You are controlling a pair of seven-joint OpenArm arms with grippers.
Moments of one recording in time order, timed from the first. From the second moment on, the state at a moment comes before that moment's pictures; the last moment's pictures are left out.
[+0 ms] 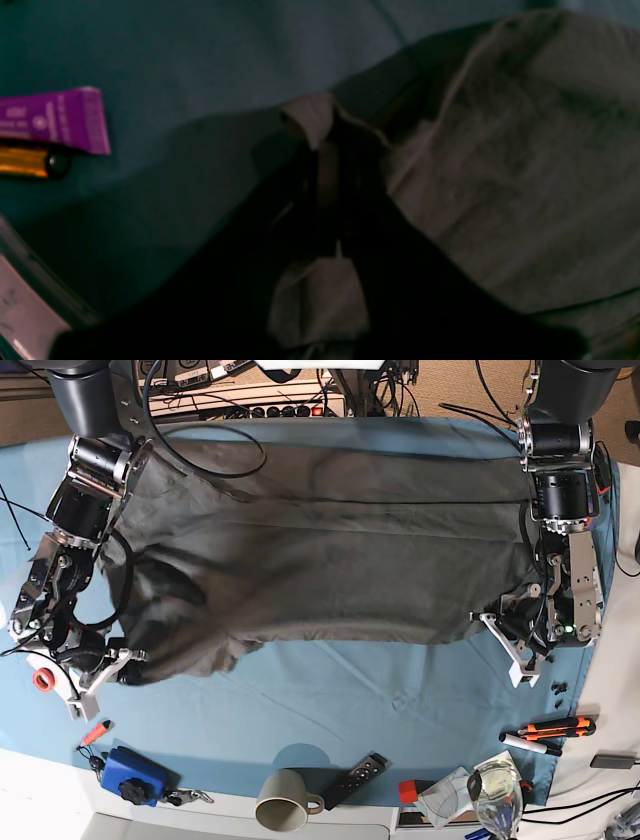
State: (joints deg) left arm -21.4 -15.3 -5.3 71.6 -22.0 -13.5 73.1; right arm 28.2 20.8 22.3 70.7 27.9 34.2 -66.9
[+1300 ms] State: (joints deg) left arm -4.4 -18.0 -25.6 88.3 -42.5 -25.9 74.7; right arm 10.6 21.5 34.3 84.6 44.5 35.8 -73.6
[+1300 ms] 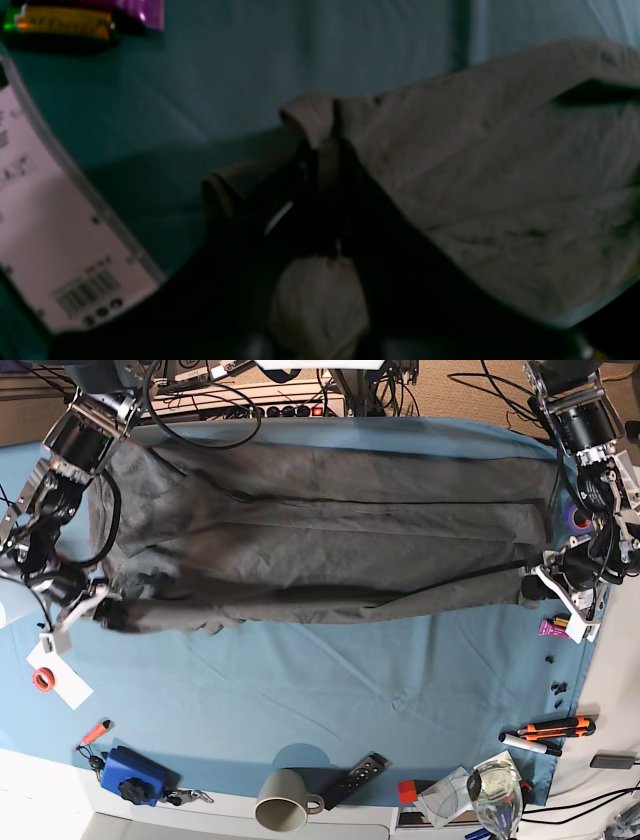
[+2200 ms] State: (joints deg) left arm 4.7 -19.1 -32.8 95.6 -46.4 -28.7 75.1; right arm -1.7 21.4 43.1 91.8 48.9 35.9 -76.1
